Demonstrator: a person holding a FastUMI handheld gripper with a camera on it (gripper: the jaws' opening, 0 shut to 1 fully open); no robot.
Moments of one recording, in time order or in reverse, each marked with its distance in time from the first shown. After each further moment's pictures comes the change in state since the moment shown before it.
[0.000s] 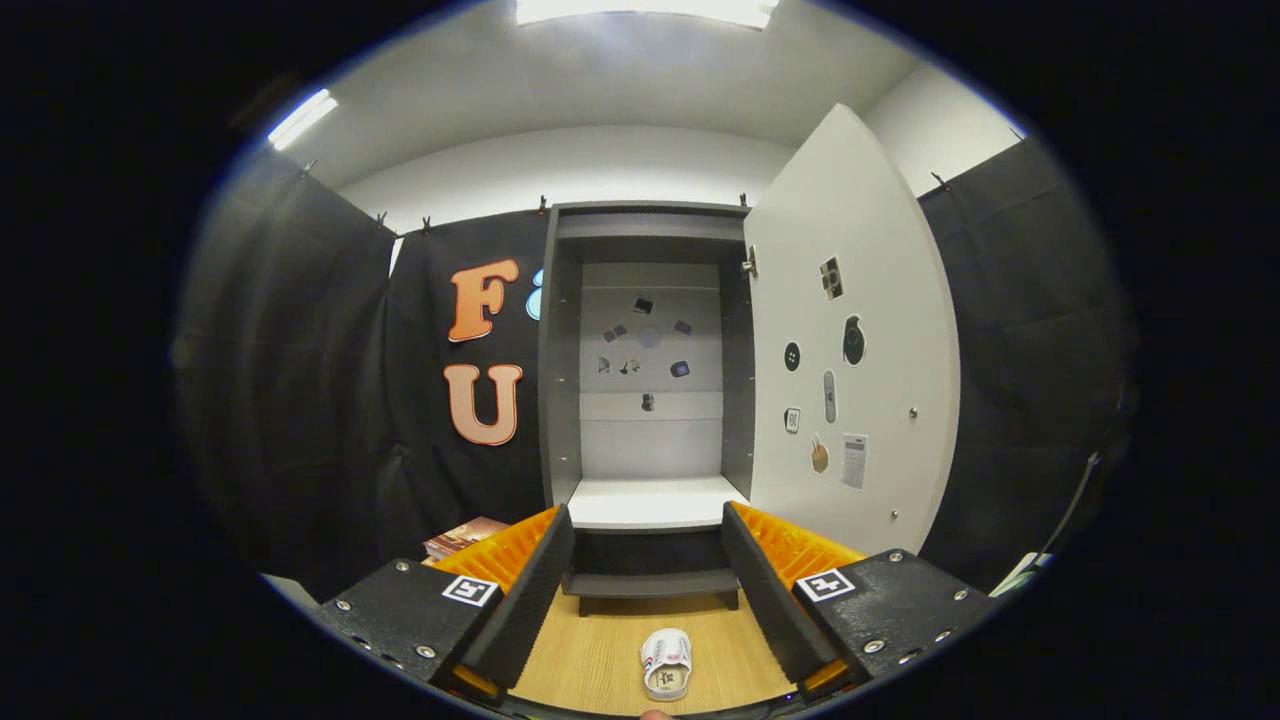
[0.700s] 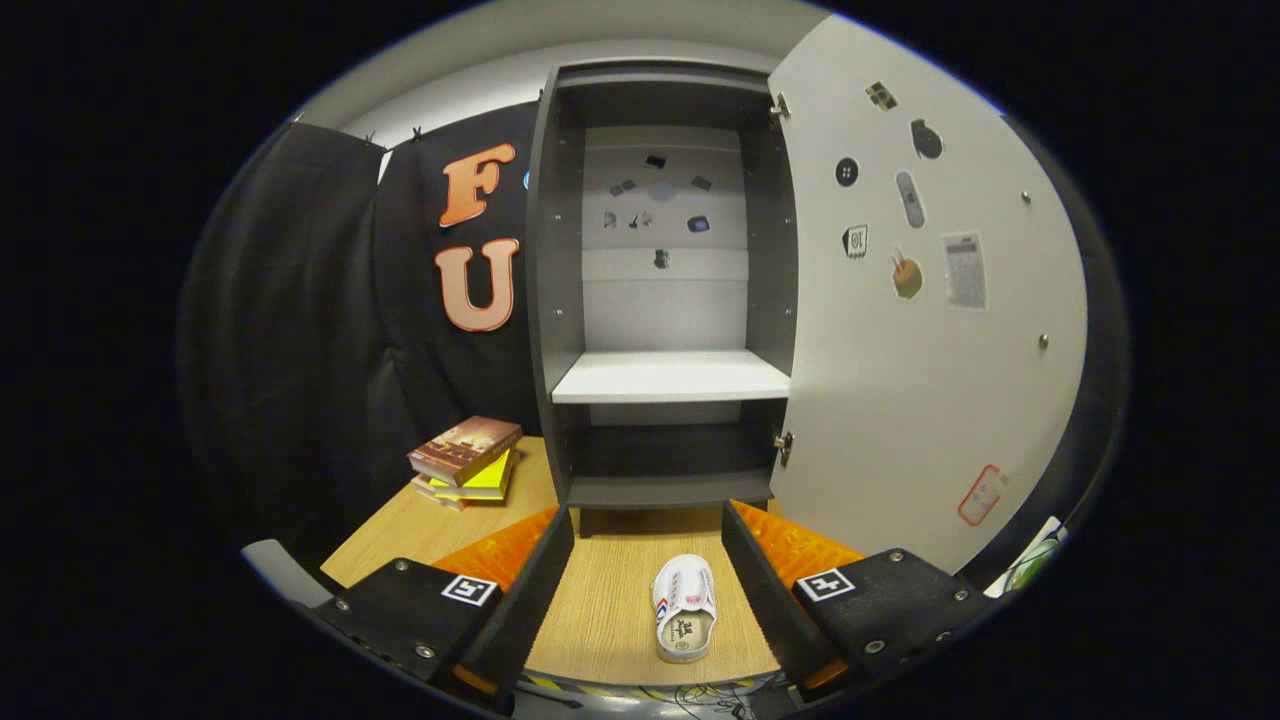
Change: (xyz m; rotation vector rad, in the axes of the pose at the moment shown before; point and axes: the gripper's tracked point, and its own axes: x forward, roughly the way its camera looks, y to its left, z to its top) arm 0.045 0.008 -0.169 0.013 0.359 0.034
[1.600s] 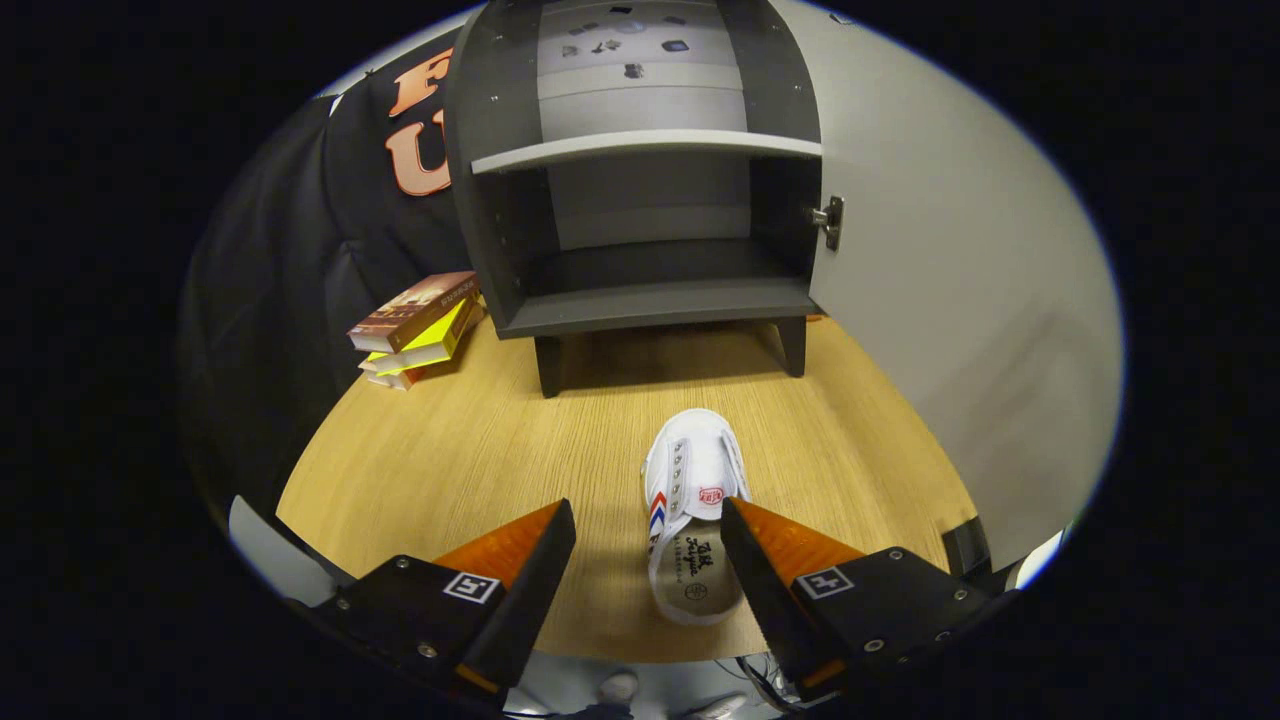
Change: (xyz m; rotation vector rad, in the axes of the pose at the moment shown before) arm 0.094 -0.010 -0.193 0.044 0.395 0.009
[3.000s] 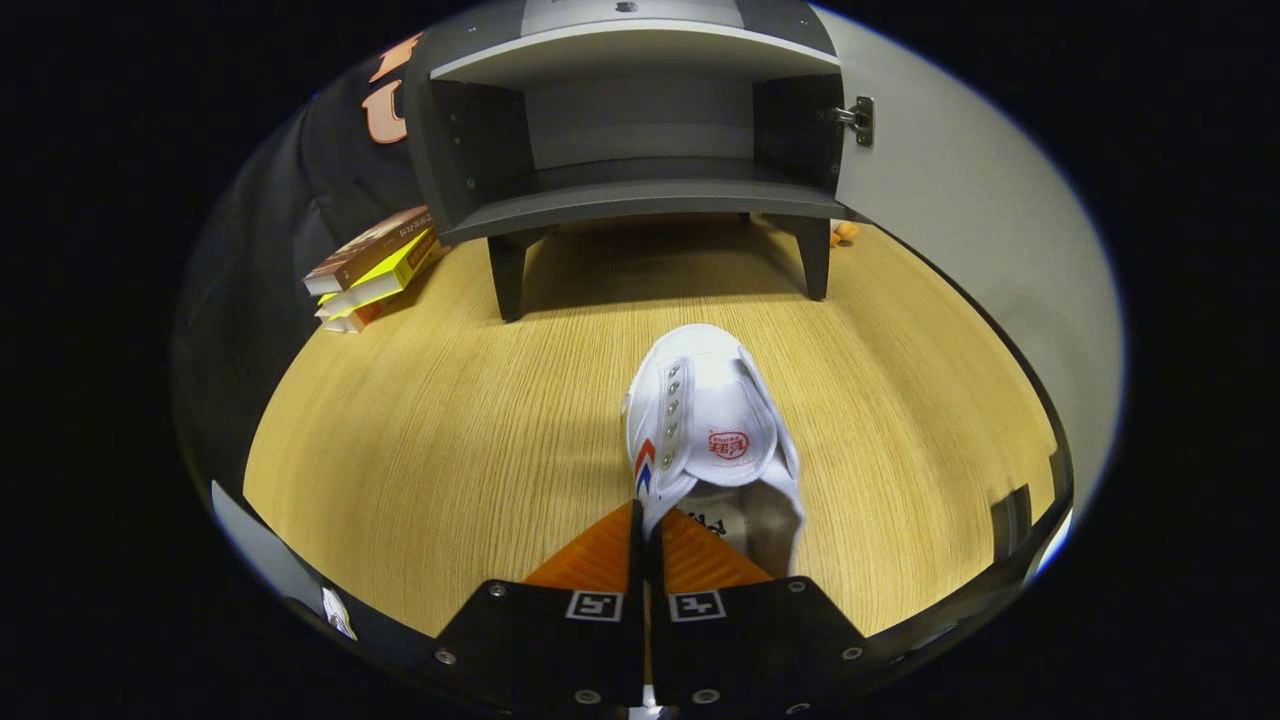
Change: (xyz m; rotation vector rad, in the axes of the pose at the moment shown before) arm 0.059 -0.006 -0.052 -0.020 0.159 -0.031
